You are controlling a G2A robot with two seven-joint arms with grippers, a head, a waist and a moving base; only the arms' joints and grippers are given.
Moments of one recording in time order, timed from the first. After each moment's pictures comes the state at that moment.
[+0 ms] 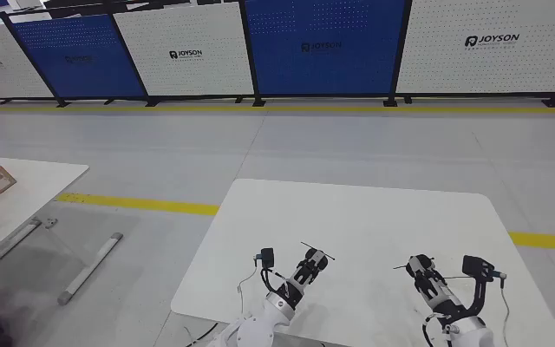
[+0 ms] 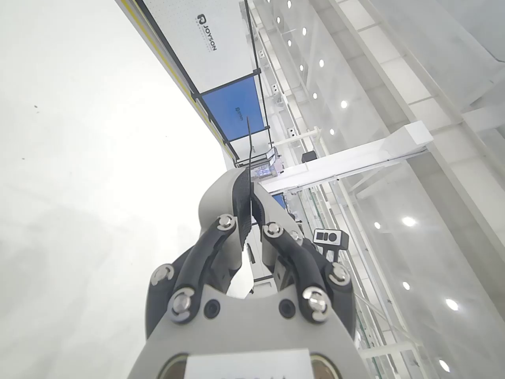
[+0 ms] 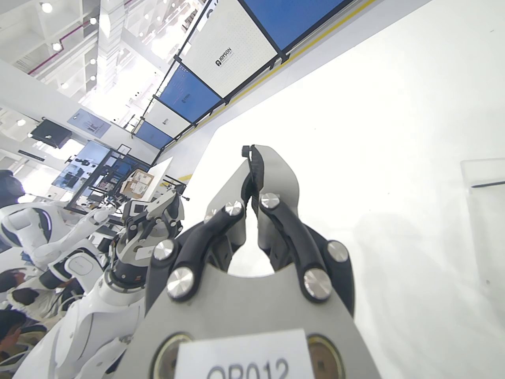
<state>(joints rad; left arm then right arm) 1.57 -1.25 -0.99 -1.66 -0.03 -0.22 0.14 -1.67 -0.83 1.19 -2.00 -0.23 0.17 -0.02</state>
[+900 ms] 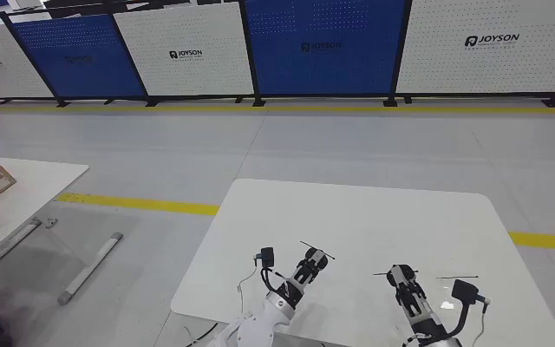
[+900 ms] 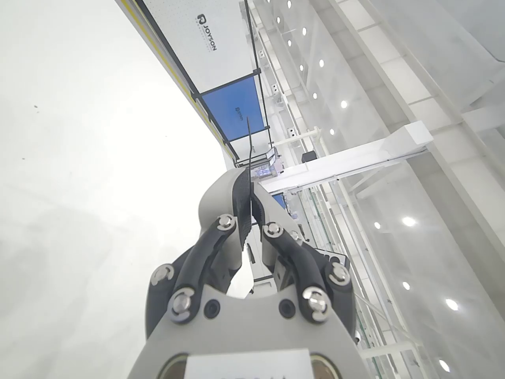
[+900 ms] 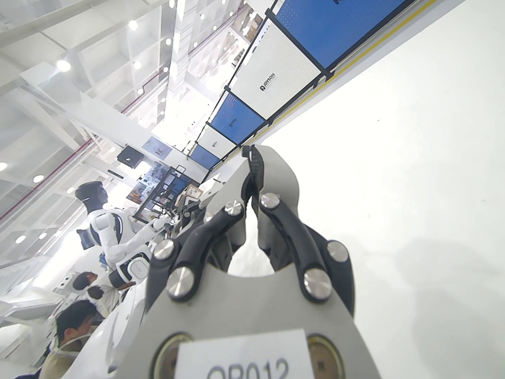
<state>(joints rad) 1.56 -1.25 -0.99 -1.66 0.00 -0.21 0.15 -1.71 -0.89 1.05 -1.96 -0.22 -0.05 -0.28</state>
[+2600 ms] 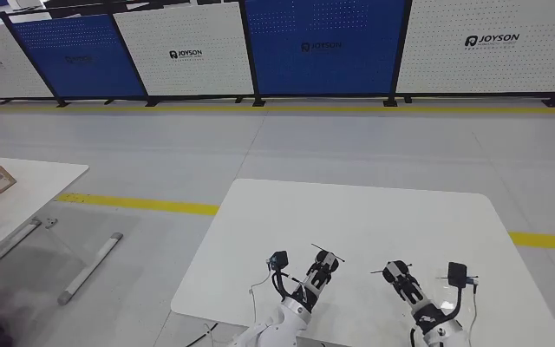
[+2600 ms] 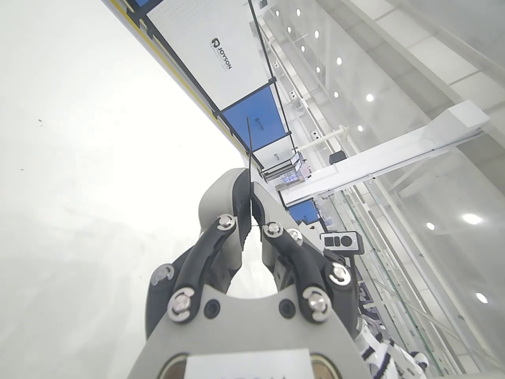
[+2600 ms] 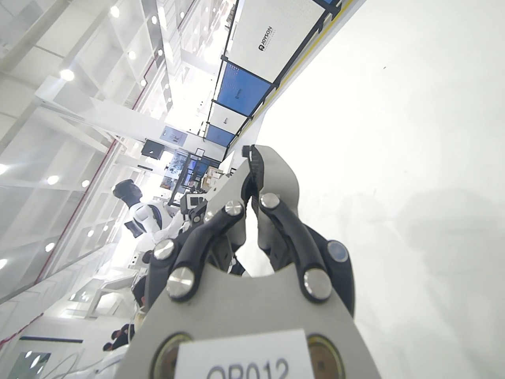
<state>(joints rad) 1.51 -1.29 -0.86 -1.62 0.15 -0.10 0.33 -1.63 -0.91 1.11 -1.87 0.05 -0.06 0.00</state>
